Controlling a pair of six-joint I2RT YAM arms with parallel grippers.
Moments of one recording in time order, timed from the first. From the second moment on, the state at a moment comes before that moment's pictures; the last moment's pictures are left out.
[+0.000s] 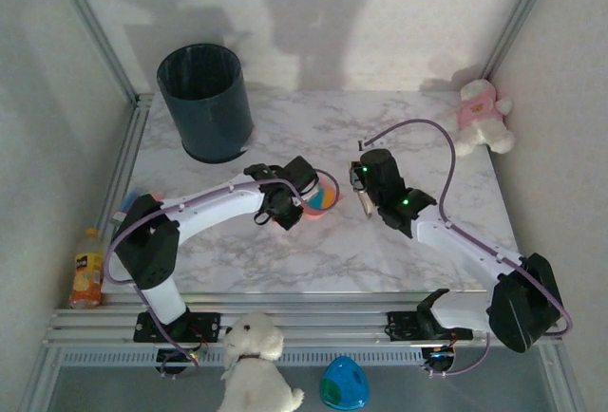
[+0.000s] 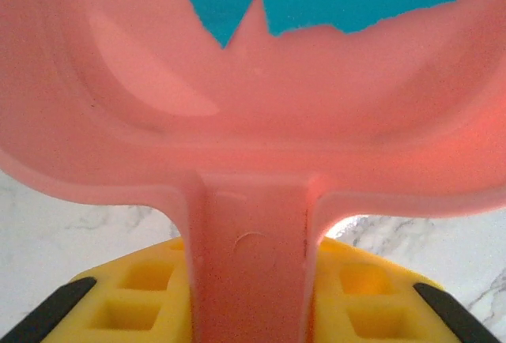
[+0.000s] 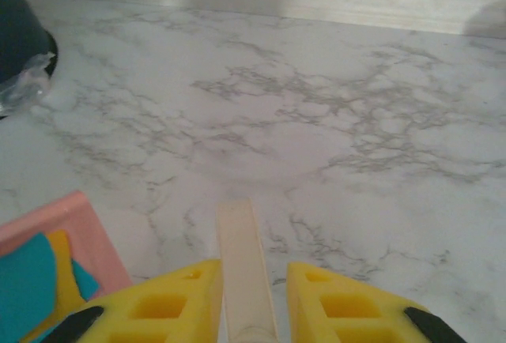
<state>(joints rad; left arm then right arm) -0.80 1.72 1.31 -0.87 -0.13 -0.03 0.64 1.24 0.85 -0.17 0.41 0.22</state>
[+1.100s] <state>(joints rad) -0.56 1.57 1.53 -0.68 -0.23 -0.04 0.60 1.22 0.83 -0.17 0.44 0.22</state>
